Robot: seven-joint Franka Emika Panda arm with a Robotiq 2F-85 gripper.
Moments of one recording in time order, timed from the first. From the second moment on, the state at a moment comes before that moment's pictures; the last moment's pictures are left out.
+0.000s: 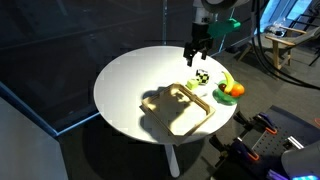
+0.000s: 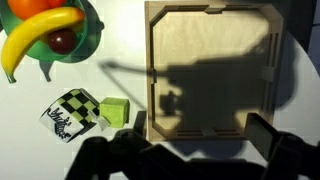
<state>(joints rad) 0.06 0.03 0.05 -2.16 0.01 2.10 0.13</state>
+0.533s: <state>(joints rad) 0.06 -0.05 0.06 -2.19 0.01 2.17 0.13</state>
